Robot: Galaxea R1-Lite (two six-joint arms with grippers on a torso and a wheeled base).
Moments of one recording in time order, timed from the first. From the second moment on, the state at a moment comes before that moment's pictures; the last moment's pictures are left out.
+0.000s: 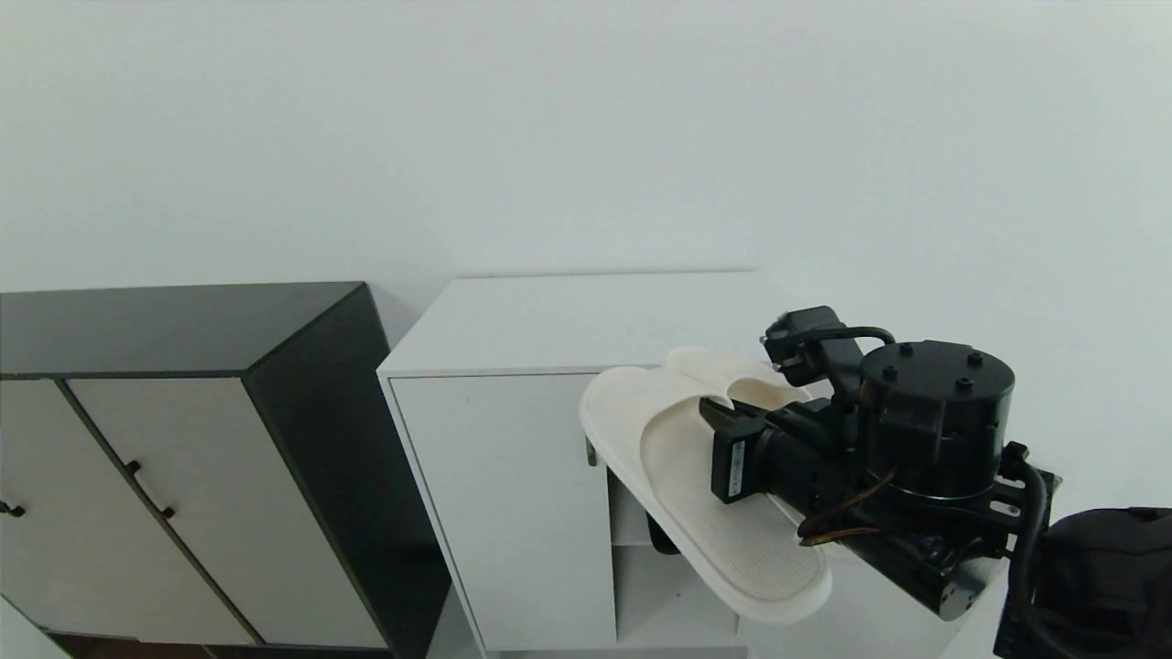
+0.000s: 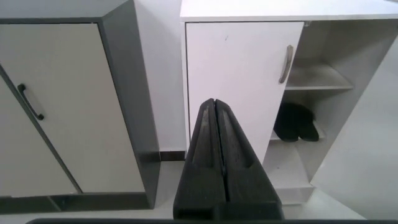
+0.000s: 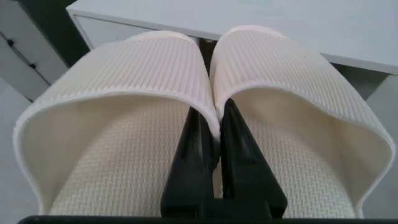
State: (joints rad) left arm 0.00 0.00 0.00 0.00 0.02 0.00; right arm 0.86 1.75 -0.77 -0.84 -0.34 0.17
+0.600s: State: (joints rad) left arm 0.00 0.00 0.00 0.00 0.02 0.00; right arm 0.84 1.76 -0.69 -0.92 -0.32 0.10
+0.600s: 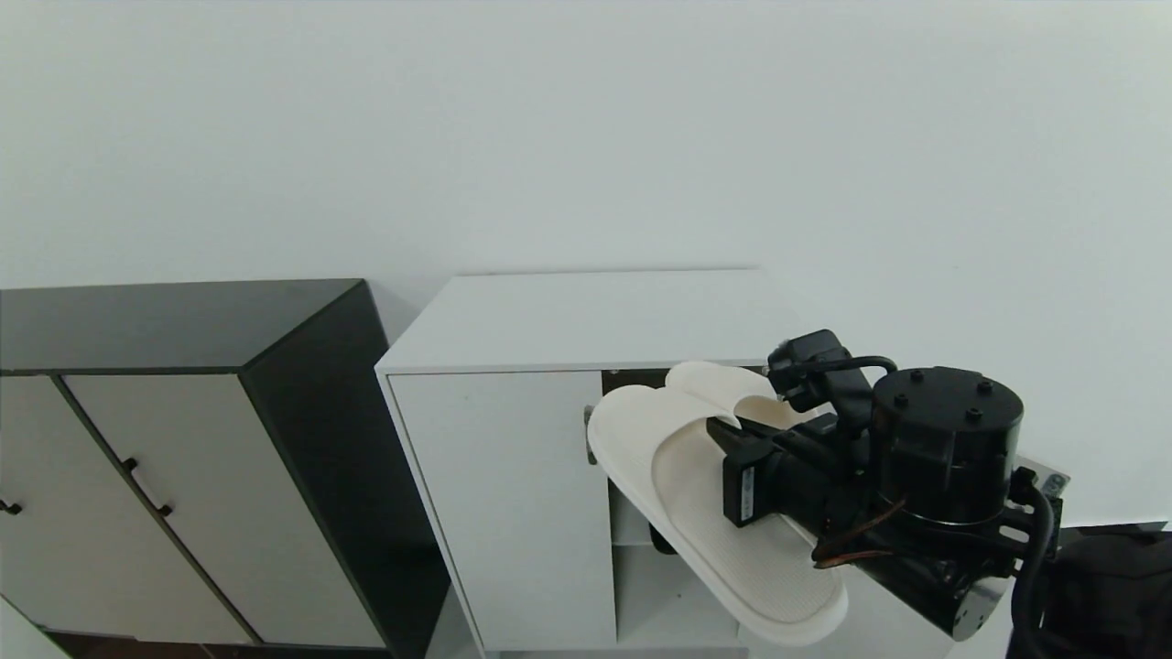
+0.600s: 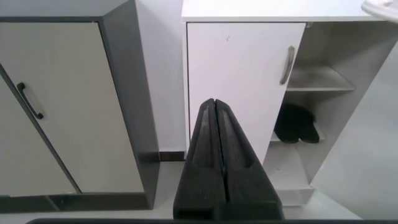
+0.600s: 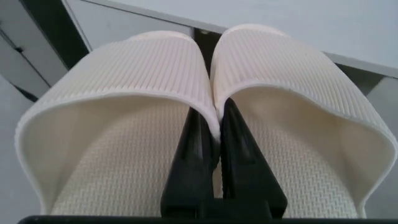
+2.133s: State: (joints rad) left arm 0.00 0.00 0.00 0.00 0.02 -0.01; right arm 0.84 1.77 -0.67 -0.97 -0.30 0.10
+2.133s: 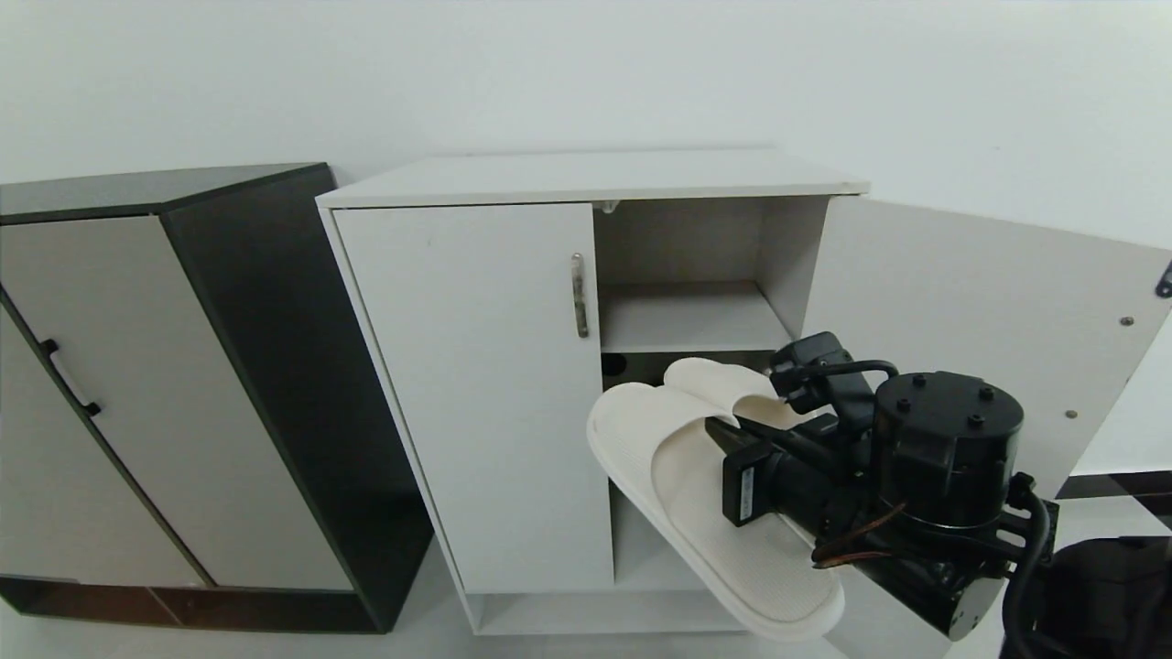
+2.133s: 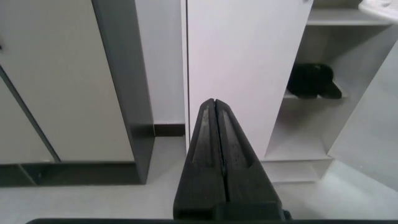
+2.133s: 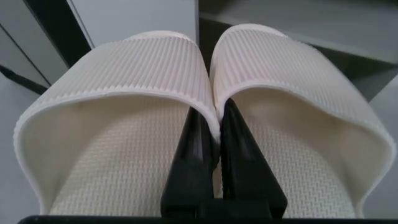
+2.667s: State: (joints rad) left arm 0.00 0.00 0.00 0.00 0.02 -0.01; right arm 0.80 1.82 -0.74 -0.87 -0.39 0.07
